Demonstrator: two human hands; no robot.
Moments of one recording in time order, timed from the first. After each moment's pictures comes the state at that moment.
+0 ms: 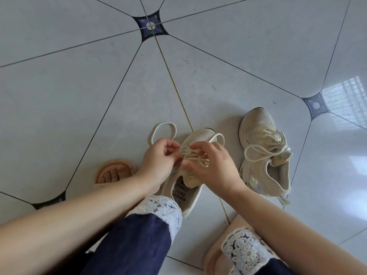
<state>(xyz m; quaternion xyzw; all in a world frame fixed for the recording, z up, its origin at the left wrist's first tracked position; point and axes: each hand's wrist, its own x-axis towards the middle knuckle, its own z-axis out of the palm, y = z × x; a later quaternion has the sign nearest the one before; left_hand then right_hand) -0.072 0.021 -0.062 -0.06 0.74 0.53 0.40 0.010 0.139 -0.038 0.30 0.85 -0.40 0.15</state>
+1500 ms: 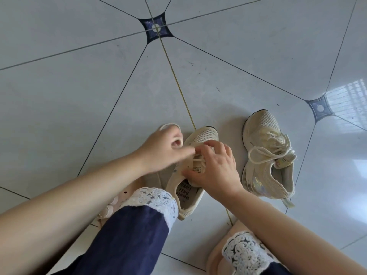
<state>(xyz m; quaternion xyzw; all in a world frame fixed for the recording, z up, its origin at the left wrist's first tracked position) -0.116 0.018 -0.045 0.26 0.80 0.35 0.41 0.012 0.132 -0.048 0.26 0.91 -0.29 0.15</state>
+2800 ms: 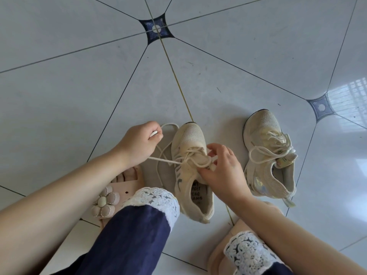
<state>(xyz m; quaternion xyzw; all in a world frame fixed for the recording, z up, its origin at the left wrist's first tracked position) -0.139 -0.009 -0.051 0.24 0.86 0.31 0.32 0.025 0.139 -0.053 0.32 0.86 -0.38 0.08</state>
